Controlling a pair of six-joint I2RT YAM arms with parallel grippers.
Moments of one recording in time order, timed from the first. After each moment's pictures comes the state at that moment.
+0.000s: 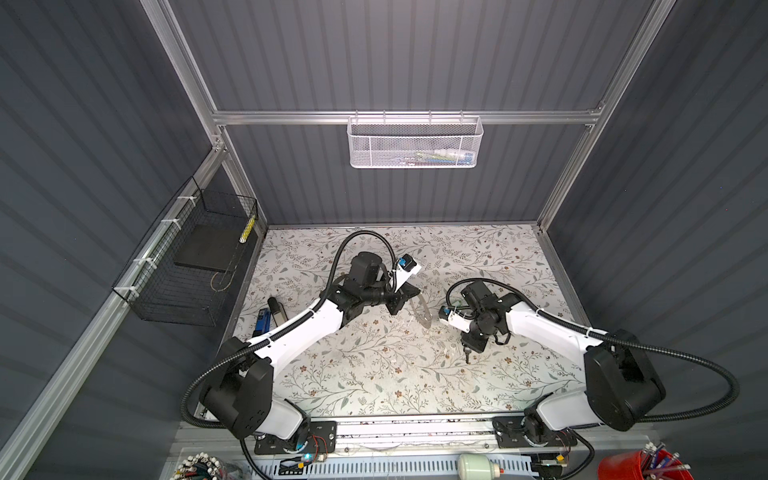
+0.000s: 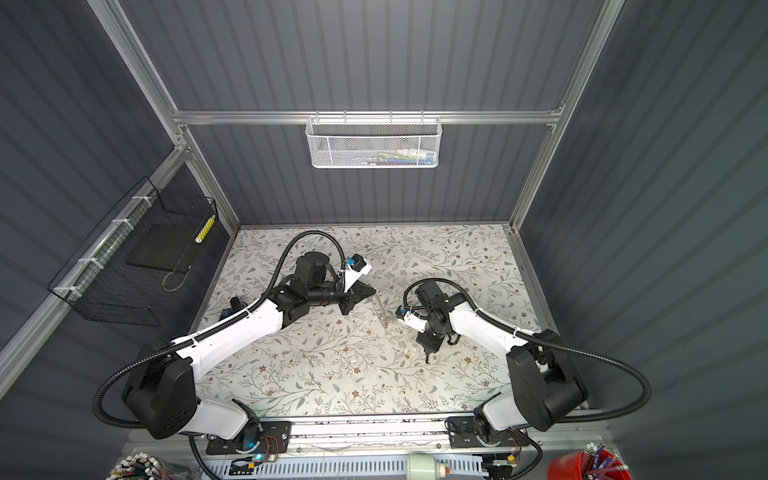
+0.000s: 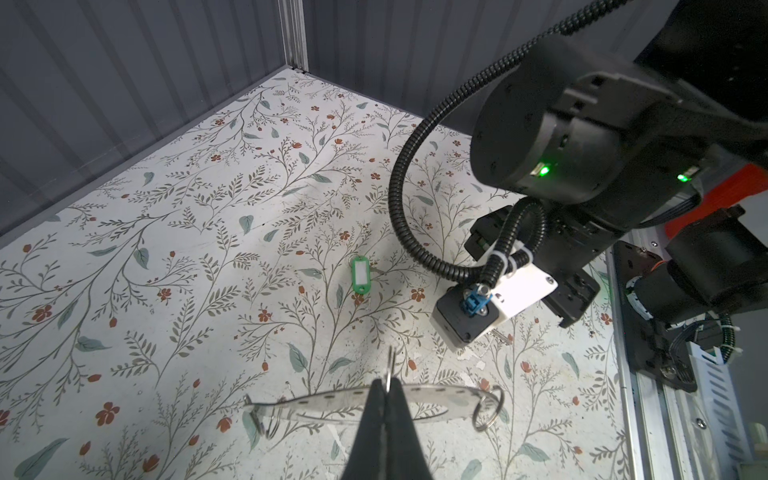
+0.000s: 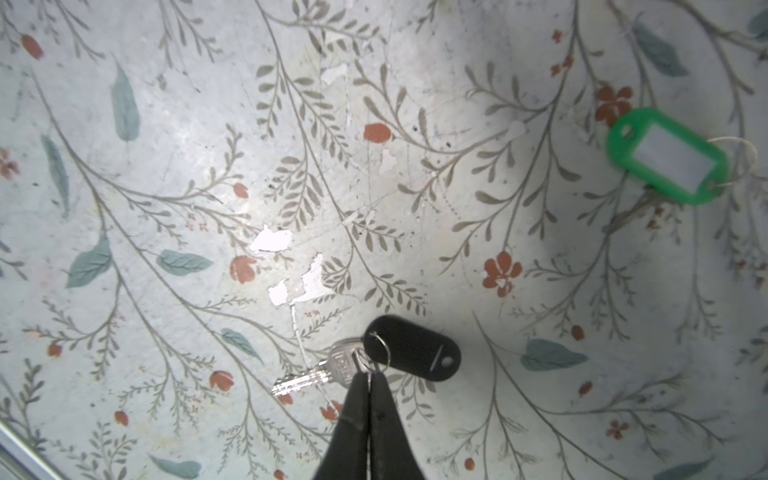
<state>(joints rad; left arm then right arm) -0.65 1.47 1.04 -0.10 0.55 0.18 0.50 1.44 0.85 -0.76 -0.10 -0.55</state>
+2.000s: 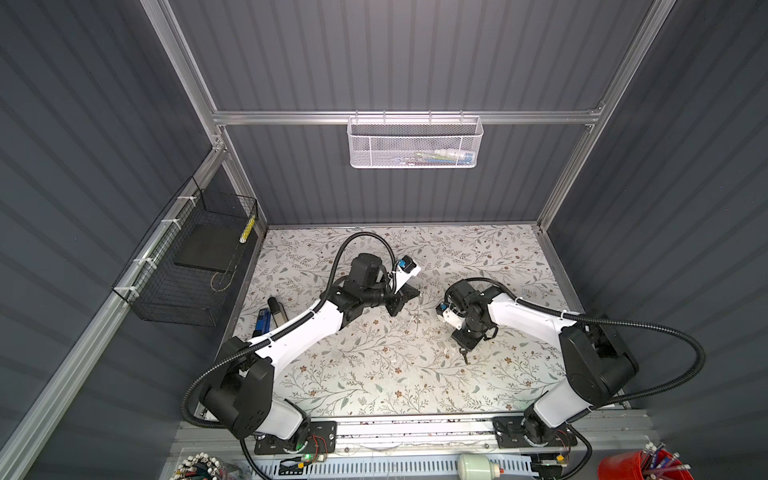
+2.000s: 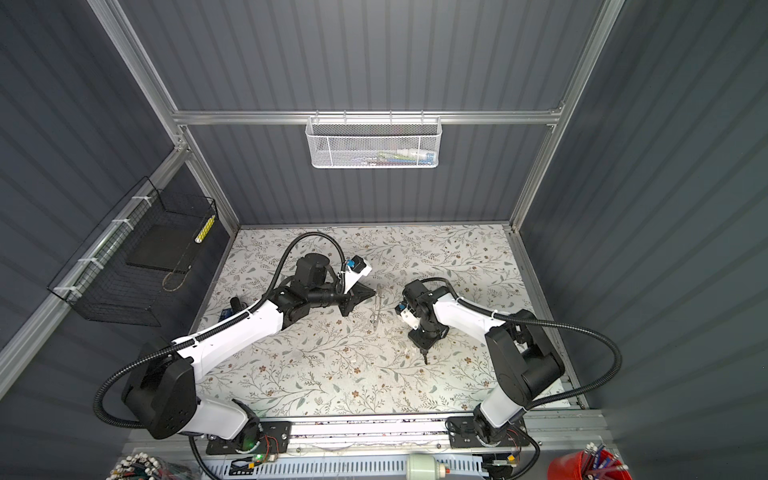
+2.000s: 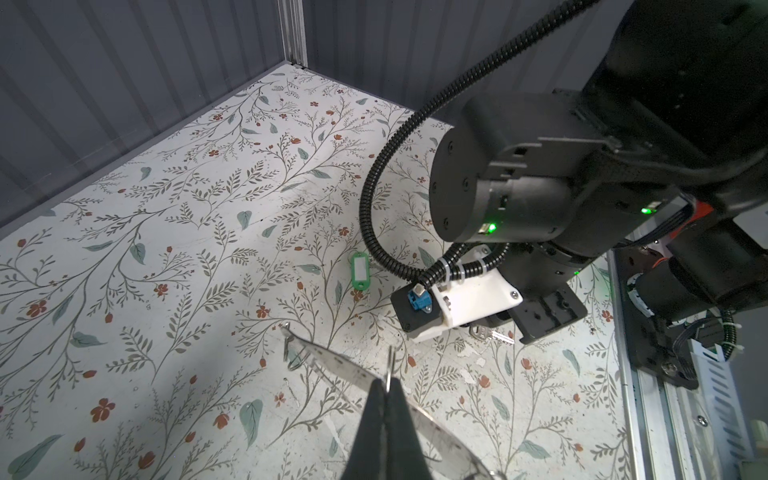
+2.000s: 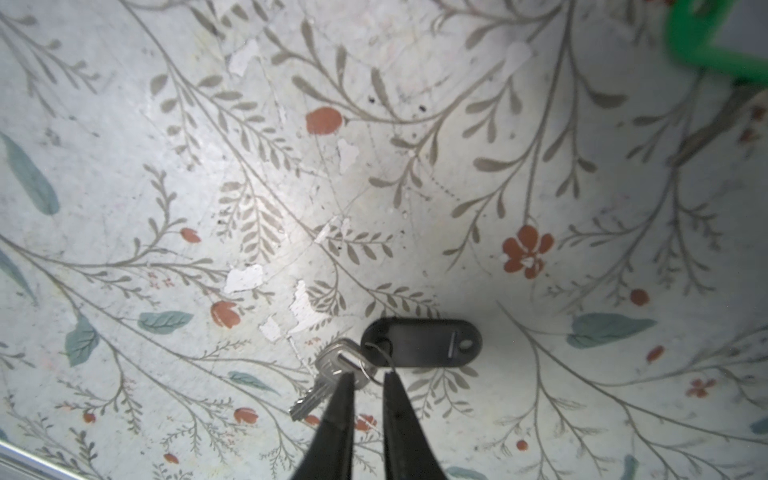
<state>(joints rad) -0.65 1.47 1.03 -0.09 0.55 0.18 0.56 1.61 0.96 -0.86 -0.02 -0.24</state>
